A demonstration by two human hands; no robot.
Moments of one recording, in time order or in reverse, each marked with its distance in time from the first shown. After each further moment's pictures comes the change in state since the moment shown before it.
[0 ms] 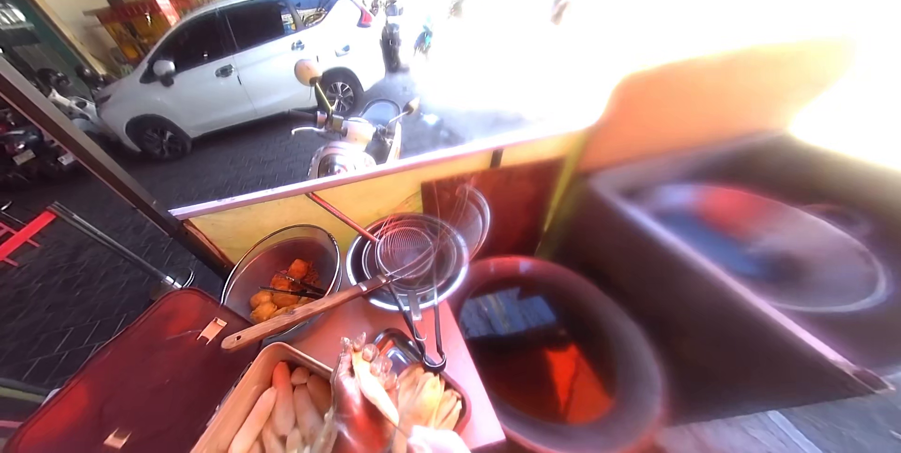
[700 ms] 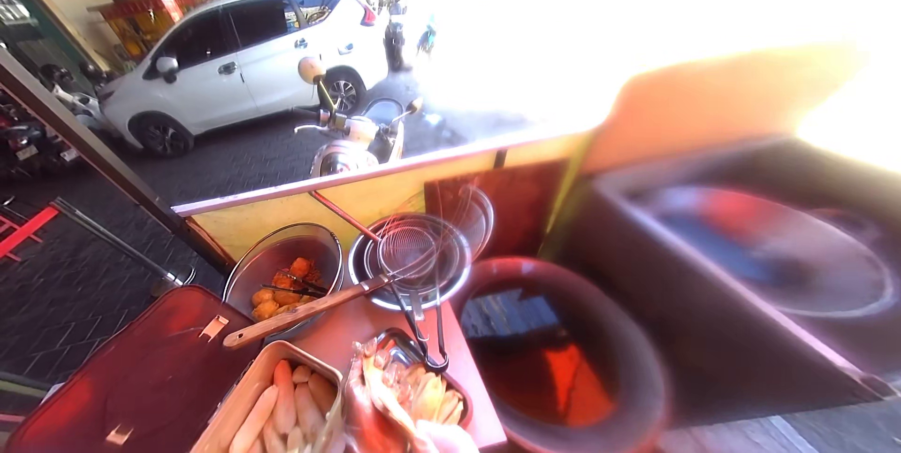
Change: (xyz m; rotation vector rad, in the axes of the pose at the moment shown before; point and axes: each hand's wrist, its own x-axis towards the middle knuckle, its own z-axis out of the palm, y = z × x) left_hand -0.028 -0.012 0.041 0.076 0.176 -0.031; right_hand 0.004 -0.006 -0.007 -0.147 0.014 0.076
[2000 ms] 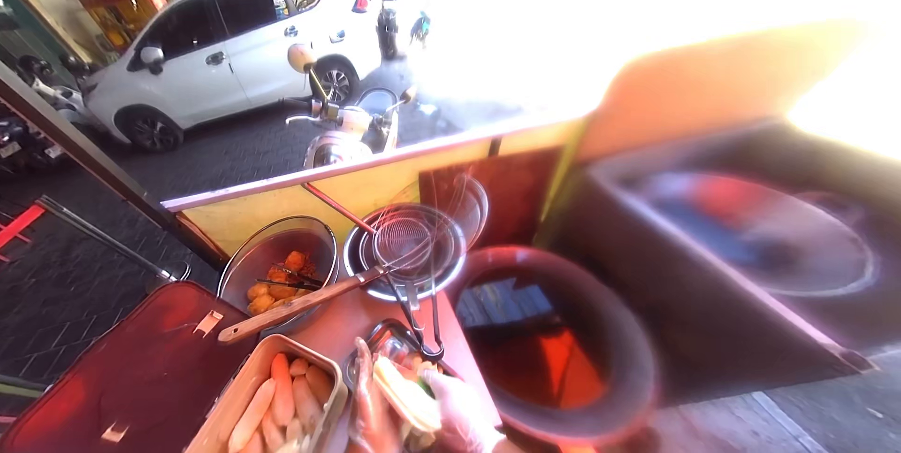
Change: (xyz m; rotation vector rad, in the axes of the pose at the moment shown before) left_hand 0.022 -0.022 -0.064 0.382 0.006 0.059; right_hand 0.041 0.032 -0.017 -0.364 -0.151 0.435
